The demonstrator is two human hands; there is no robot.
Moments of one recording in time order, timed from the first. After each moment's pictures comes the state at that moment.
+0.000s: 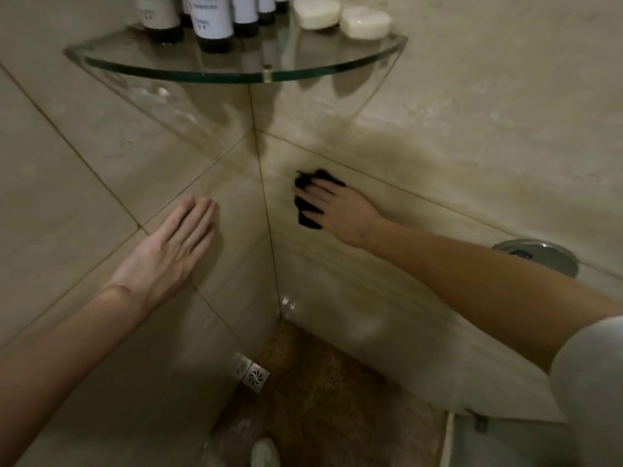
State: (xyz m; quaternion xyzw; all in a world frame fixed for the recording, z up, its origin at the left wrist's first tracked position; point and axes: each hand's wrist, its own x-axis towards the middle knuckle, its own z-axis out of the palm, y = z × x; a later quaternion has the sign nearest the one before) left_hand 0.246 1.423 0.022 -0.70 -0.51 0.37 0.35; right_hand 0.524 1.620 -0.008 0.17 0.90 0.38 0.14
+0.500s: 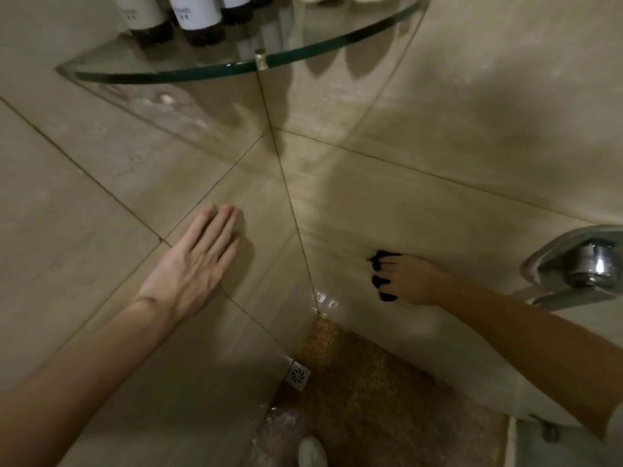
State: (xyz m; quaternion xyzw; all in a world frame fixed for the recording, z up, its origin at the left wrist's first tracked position) left_hand 0.245 1.428 0.019 -0.73 -0.52 0.33 0.31; right_hand 0.605 1.592 -0.135 0.06 0.97 0.13 0.21
